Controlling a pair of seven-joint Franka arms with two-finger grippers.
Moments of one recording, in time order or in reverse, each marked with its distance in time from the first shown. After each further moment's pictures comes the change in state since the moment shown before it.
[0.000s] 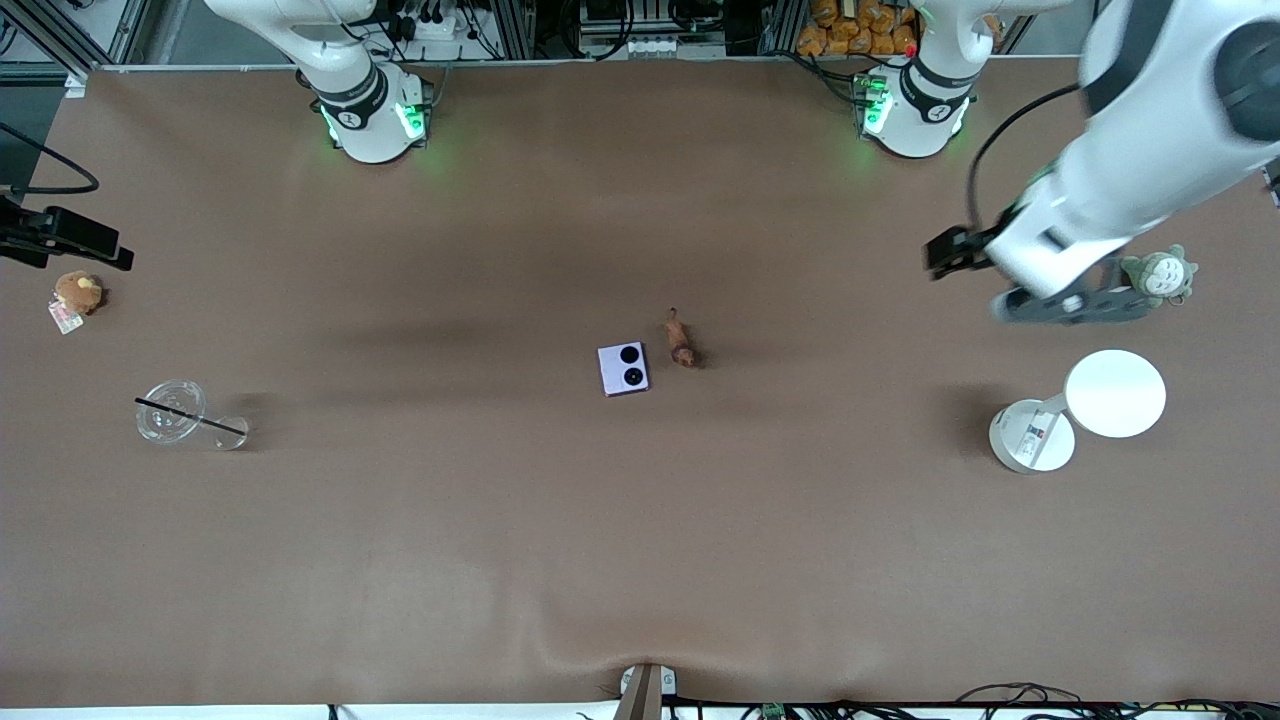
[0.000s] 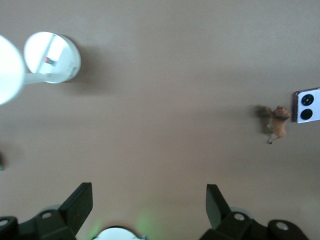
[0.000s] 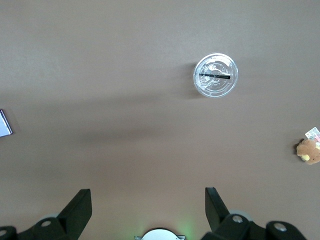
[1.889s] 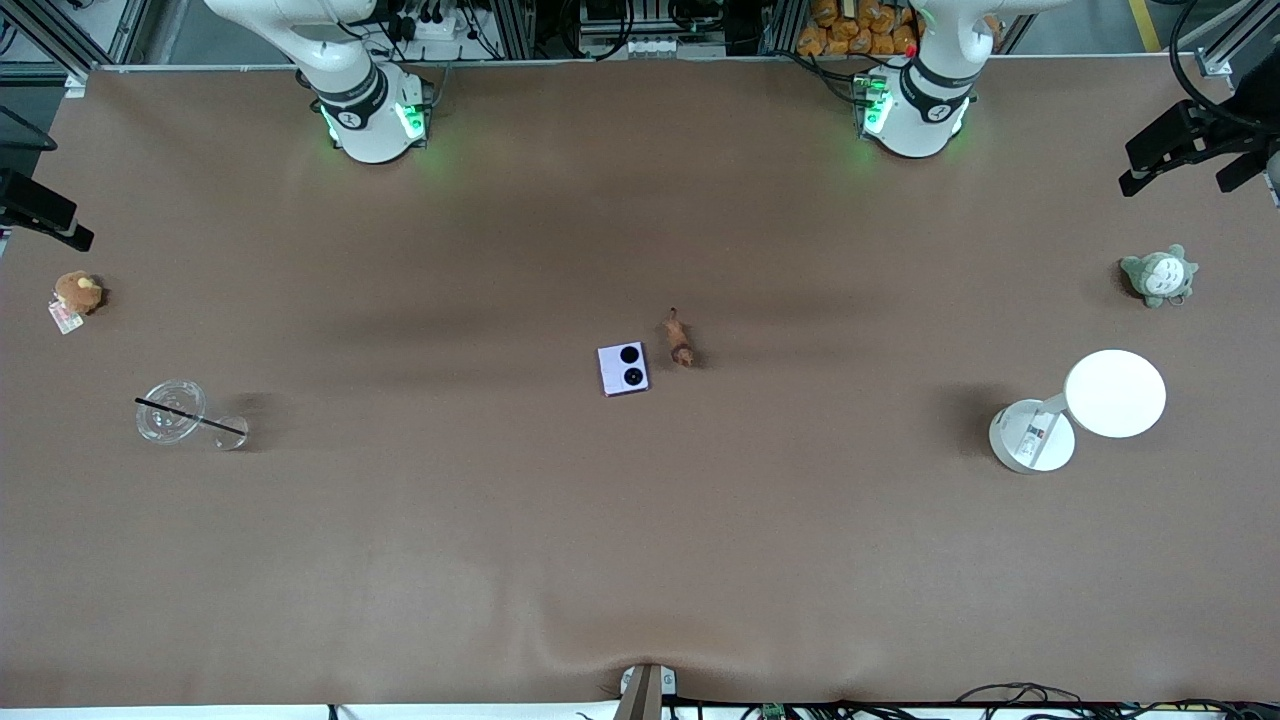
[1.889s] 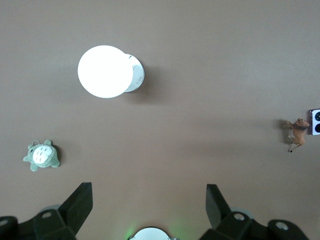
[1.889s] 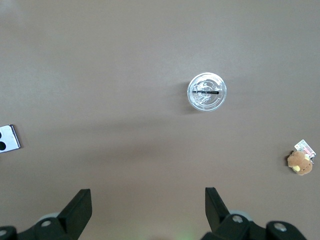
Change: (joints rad) left arm 0.031 -0.279 0.269 -0.005 0.002 -0.097 0.271; right arm -0.001 -0.066 -0.007 0.013 -0.004 0.032 0.000
